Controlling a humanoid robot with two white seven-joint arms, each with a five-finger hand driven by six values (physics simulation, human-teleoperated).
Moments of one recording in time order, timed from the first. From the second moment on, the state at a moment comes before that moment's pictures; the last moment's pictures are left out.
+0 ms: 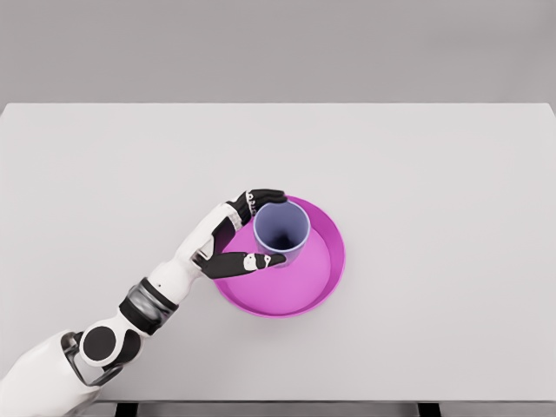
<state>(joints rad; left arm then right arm) -0.23 0.59 -0.88 -1.80 0.47 -0.34 0.17 0.03 0.00 -0.06 -0.05 -0.12 -0.06 0.09</state>
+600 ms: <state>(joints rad) -0.21 0.60 -0.88 -1.80 0.47 -0.35 0.17 0.03 0.00 -0.06 -0.05 -0.12 -0.06 0.09</state>
